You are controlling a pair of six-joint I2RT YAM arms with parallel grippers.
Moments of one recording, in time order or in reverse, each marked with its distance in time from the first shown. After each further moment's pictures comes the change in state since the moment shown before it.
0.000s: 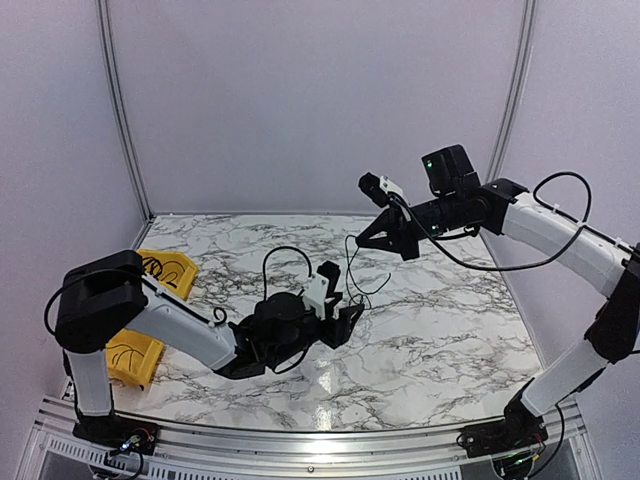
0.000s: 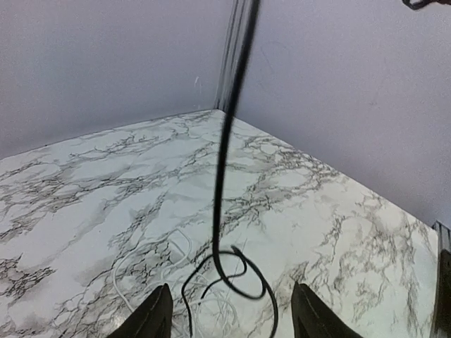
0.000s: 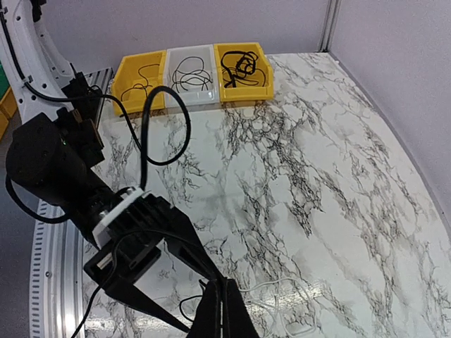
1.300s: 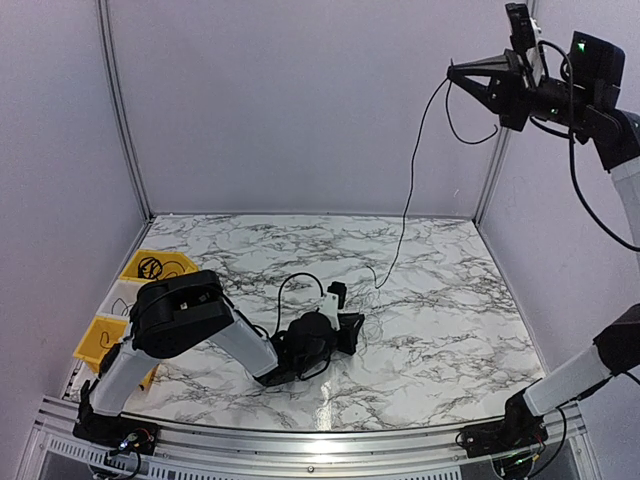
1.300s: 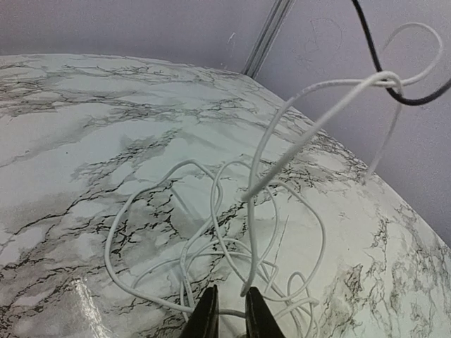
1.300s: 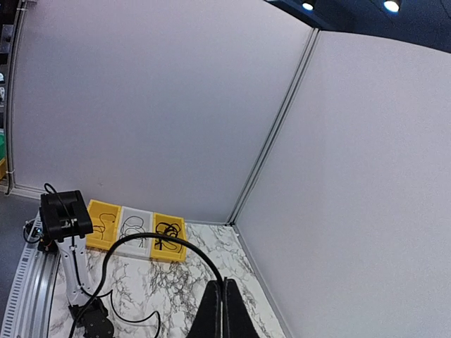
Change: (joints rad) left arm 0.047 0.443 0.260 0.136 -0.007 -0.237; right arm -0.254 -0.094 0.689 -0.075 -0.264 0.114
